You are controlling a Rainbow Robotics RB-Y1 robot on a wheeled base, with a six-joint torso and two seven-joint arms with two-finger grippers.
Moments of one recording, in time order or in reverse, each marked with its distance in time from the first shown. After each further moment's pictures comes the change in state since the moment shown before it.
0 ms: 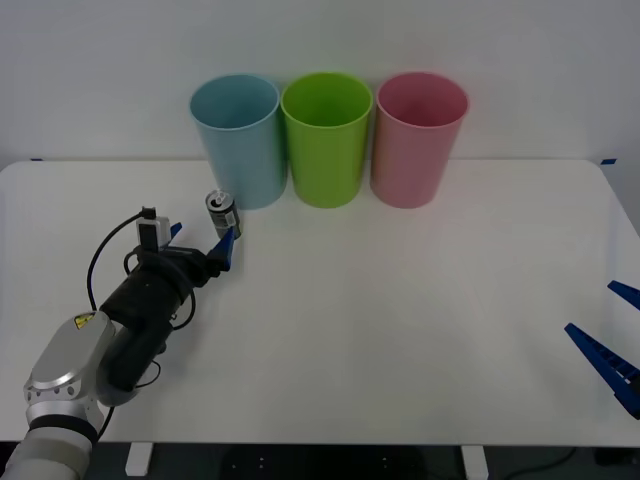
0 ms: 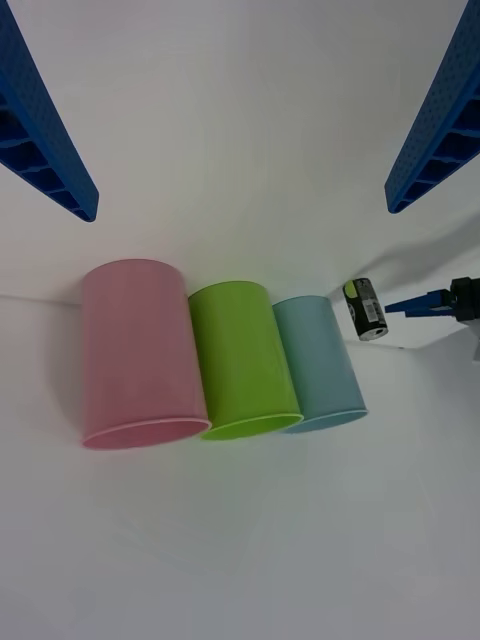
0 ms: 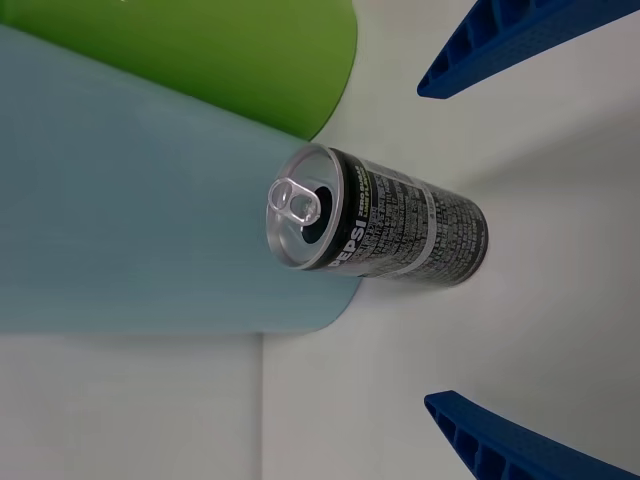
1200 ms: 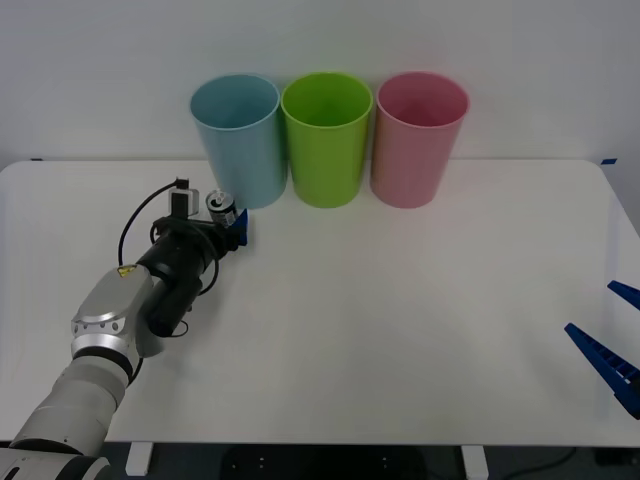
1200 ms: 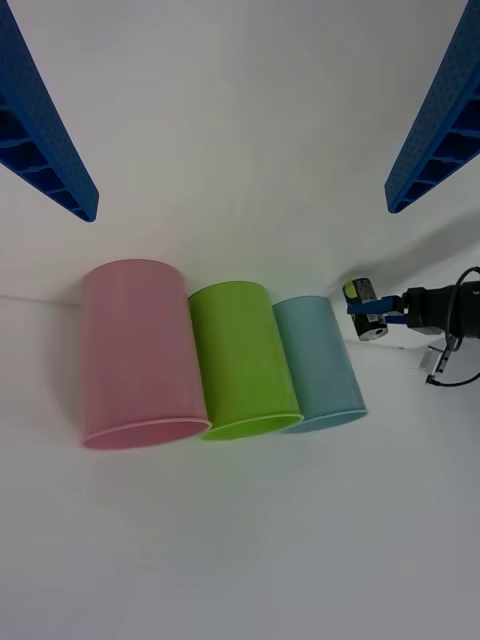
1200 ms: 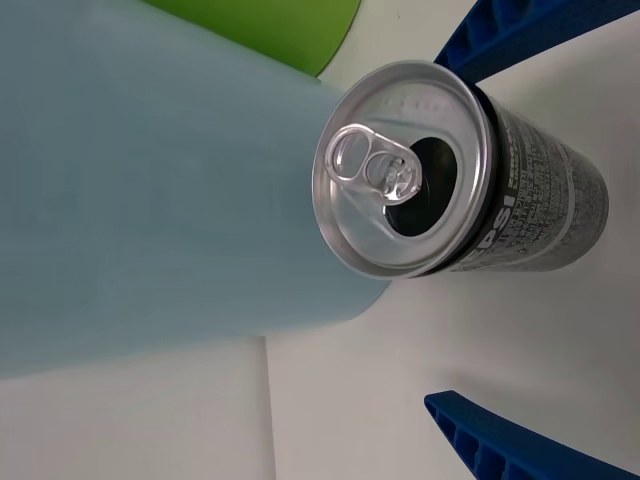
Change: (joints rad) right arm 0.000 0.000 0.000 0.000 0.000 0.000 0.000; left arm -0.274 -0.017 -0.002 0.322 -0.066 0.104 -0.037
